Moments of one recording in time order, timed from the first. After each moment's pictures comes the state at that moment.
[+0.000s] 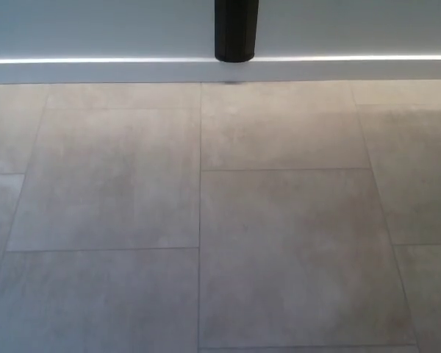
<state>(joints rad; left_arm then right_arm) 0.01 0.22 0.34 1.22 -0.02 -0.14 0.11 0.12 -0.30 -0.13 1.07 -0.15 -0.19 -0.12</state>
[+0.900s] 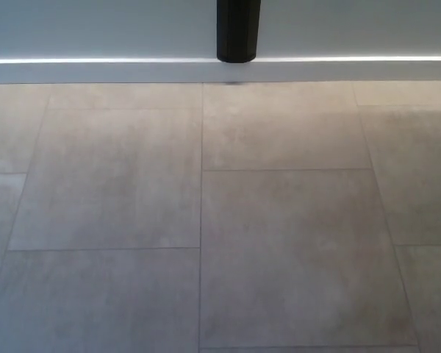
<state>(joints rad) 0.00 0.22 0.38 1.27 -0.06 -0.32 0.16 0.11 -0.29 -0.13 1.17 -0.15 -0.45 -0.27</state>
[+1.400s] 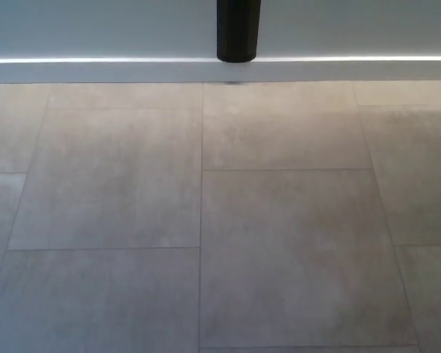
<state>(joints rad) 0.01 0.25 0.34 1.26 -0.05 -0.38 0.18 0.11 -0.32 -0.05 1.17 -0.20 -0.55 -0.39</state>
